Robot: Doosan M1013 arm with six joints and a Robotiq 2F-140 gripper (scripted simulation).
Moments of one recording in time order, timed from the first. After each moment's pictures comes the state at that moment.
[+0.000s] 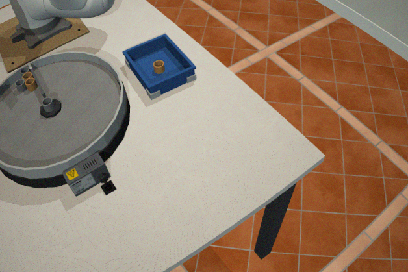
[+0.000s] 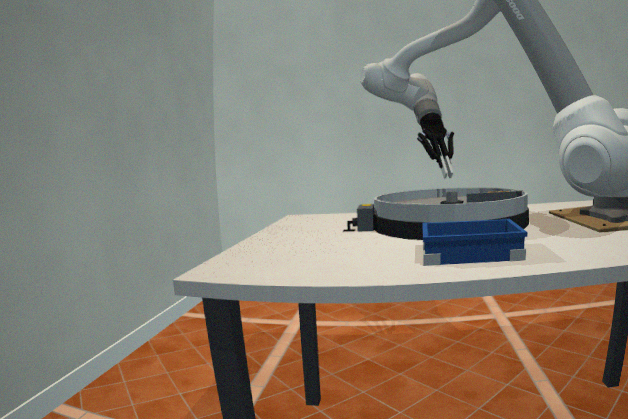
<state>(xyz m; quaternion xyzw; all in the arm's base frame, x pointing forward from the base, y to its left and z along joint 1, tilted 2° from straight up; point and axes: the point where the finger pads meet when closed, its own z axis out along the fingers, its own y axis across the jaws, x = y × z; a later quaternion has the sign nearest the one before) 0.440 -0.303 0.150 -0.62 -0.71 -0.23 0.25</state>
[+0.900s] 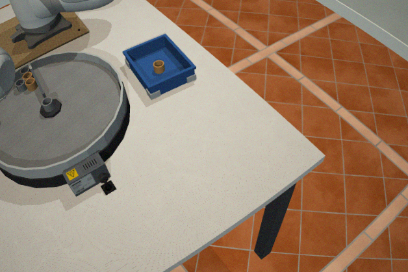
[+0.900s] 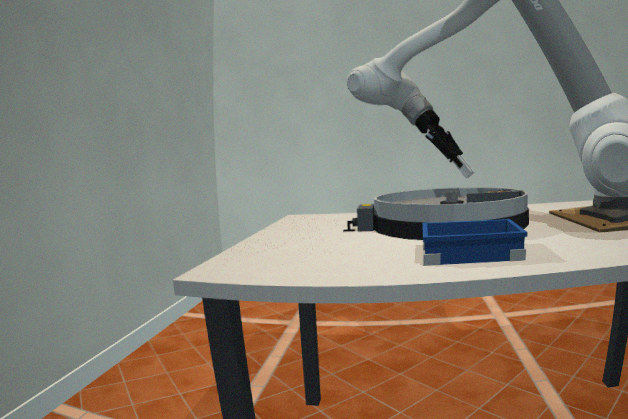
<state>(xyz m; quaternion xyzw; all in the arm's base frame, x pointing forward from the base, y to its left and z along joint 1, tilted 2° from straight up) 0.394 -0.257 0.150 -0.33 -0.88 -0.12 0.31</state>
